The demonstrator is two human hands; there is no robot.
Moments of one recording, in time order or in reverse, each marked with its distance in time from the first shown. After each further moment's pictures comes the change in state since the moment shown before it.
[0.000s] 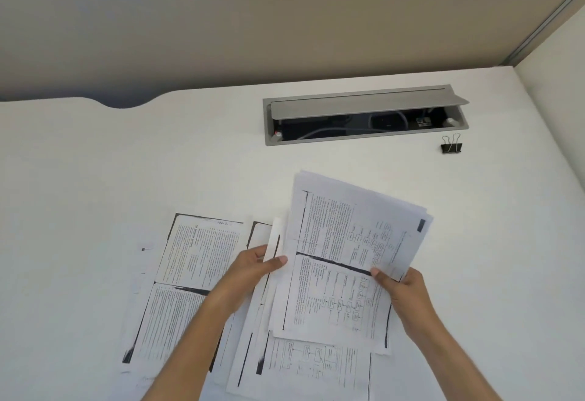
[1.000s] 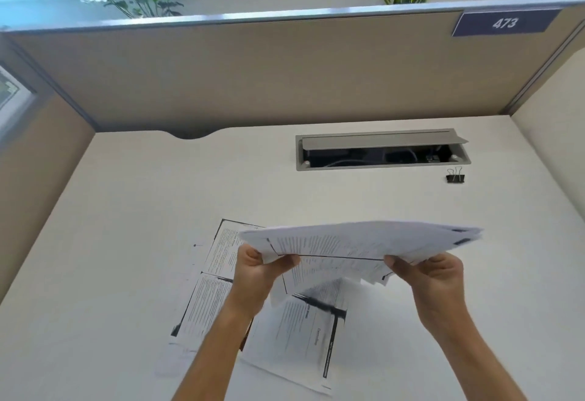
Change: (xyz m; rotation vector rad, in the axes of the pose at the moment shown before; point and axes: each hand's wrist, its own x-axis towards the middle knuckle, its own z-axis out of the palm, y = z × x) left_hand -0.138 0.038 0.027 -0.177 0.152 0.767; right_hand -0.102 -0.097 0.029 0.281 -0.158 -0.550
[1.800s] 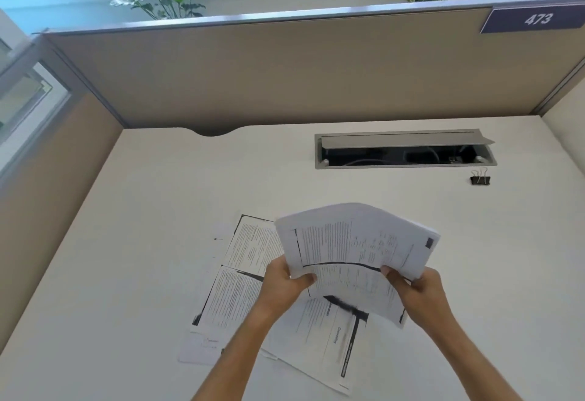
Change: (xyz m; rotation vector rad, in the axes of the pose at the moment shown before) left_hand -0.003 -0.063 -0.019 0.331 0.051 -0.228; right_hand -0.002 0.058 -0.008 -0.580 -0.112 0.118
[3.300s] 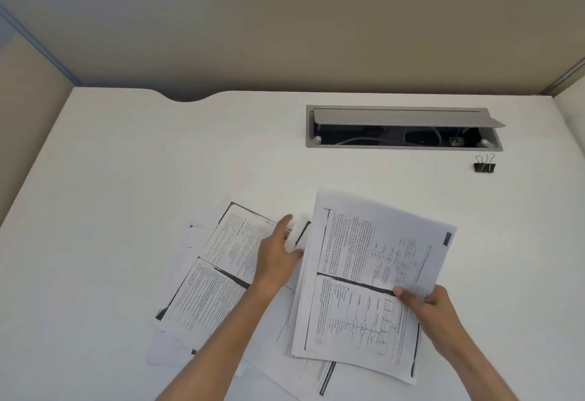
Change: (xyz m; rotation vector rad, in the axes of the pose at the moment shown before) left_hand 0.076 -0.046 0.017 0.304 0.105 -0.046; right_hand 0.012 0.076 -0.025 0.184 -0.026 0.438
